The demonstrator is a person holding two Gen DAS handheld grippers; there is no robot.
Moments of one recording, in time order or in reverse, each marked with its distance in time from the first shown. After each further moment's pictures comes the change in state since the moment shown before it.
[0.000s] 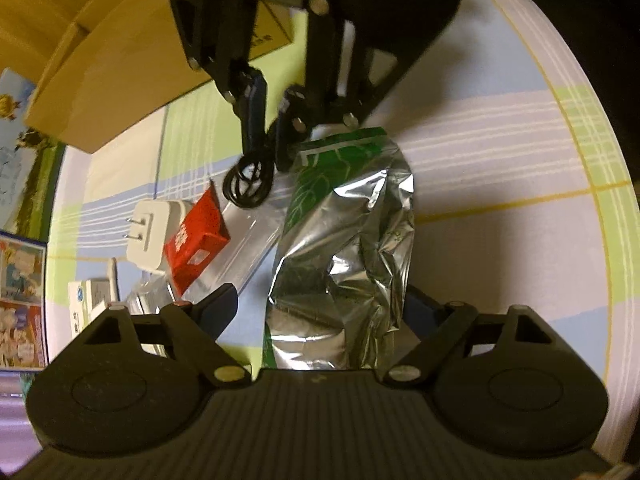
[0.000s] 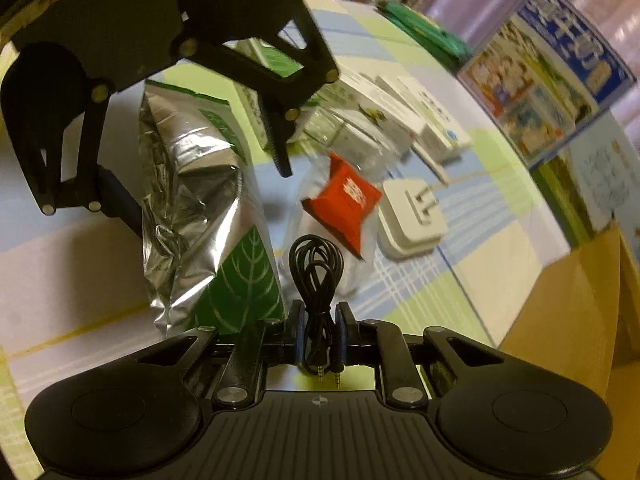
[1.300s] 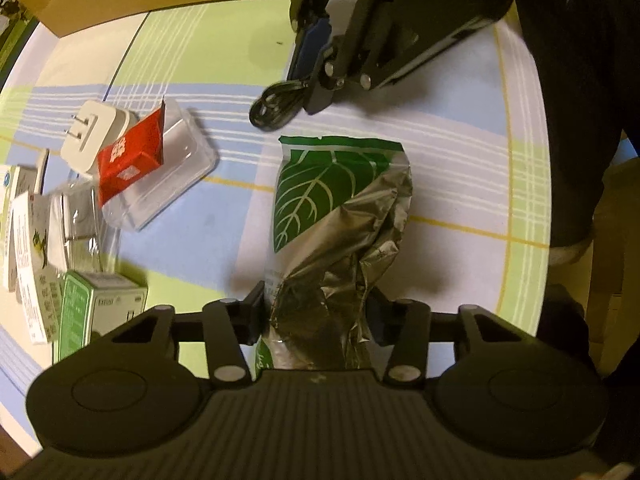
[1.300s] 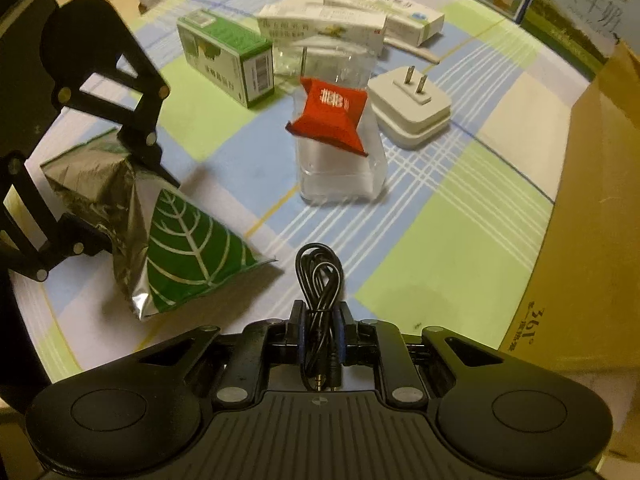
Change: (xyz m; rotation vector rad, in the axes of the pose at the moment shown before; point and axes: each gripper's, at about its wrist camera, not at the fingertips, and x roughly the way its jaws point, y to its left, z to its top) left arm 0.000 0.011 0.004 -0.338 0.144 -0.258; right arm -0.012 -0.019 -0.021 0.394 0.121 0.190
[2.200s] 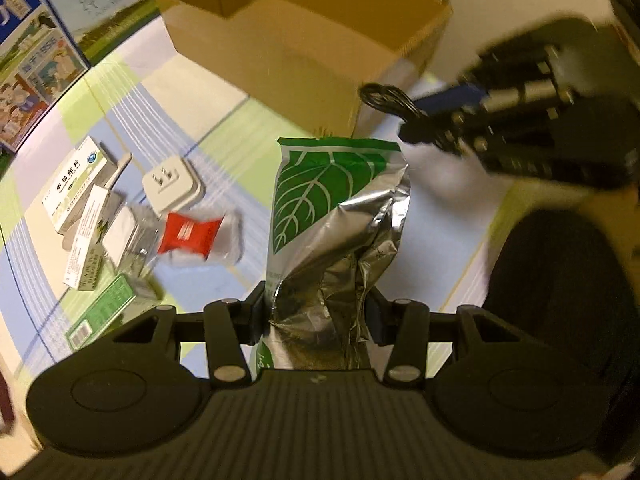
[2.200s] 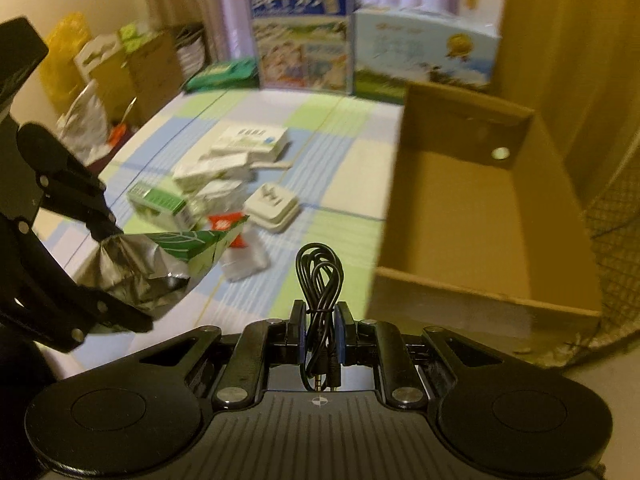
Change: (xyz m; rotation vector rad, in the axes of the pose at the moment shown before) left arm -0.124 -0.005 0.086 -0.549 -0.159 0.022; right arm -0.170 -0.055 -0.054 0.358 -0.304 -0.138
